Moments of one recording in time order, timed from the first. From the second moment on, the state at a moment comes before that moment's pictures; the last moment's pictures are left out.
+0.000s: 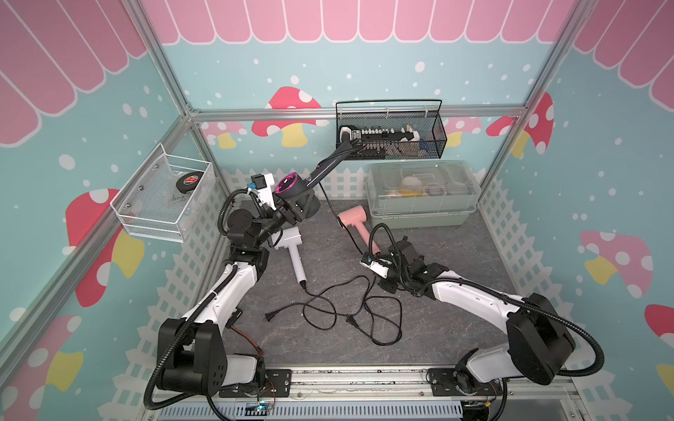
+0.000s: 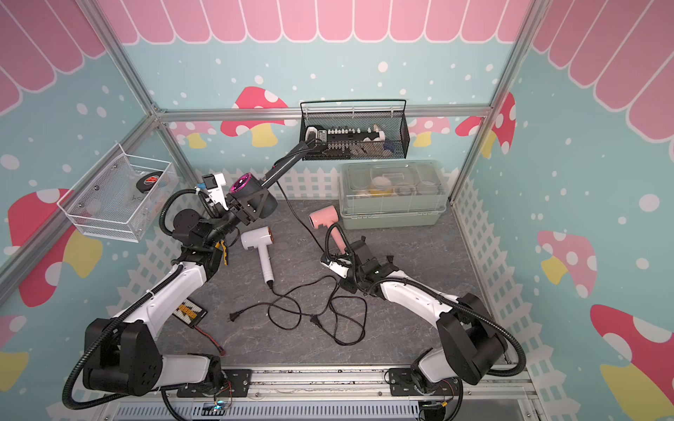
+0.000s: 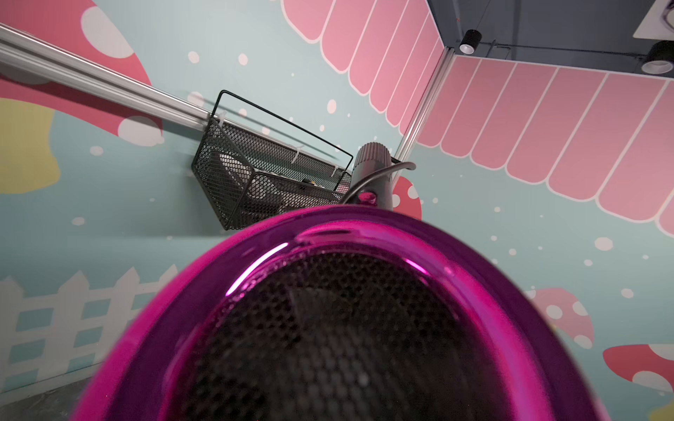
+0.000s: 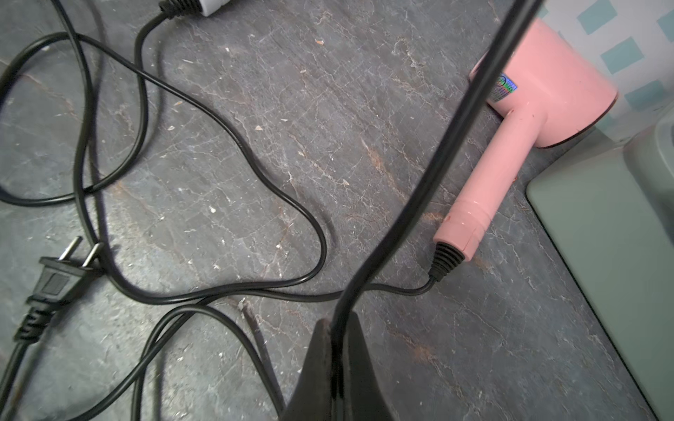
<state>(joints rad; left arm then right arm) -0.09 1.35 0.96 0.71 0.65 -0.60 0.65 1.42 0.89 -0.30 -0.11 -0.54</state>
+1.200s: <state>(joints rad) -0.46 1.31 1.13 -0.33 0.52 0.02 0.69 1.22 1.54 -0.68 0.30 -1.00</state>
